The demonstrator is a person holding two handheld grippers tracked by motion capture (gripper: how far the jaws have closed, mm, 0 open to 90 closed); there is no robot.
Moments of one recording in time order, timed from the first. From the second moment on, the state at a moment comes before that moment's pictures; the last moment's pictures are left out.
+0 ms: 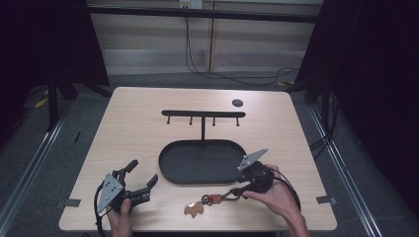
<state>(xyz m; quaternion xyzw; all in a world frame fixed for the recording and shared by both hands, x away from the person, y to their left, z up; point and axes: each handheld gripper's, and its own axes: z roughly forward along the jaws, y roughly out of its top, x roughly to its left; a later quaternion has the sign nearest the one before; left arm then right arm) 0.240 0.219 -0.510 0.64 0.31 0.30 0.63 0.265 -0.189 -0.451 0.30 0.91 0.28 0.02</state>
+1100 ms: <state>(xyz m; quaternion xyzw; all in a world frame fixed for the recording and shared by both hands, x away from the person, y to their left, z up) 0.241 0.219 -0.510 0.64 0.31 0.30 0.64 0.278 -0.180 -0.468 0.26 0.95 0.19 -0.03</state>
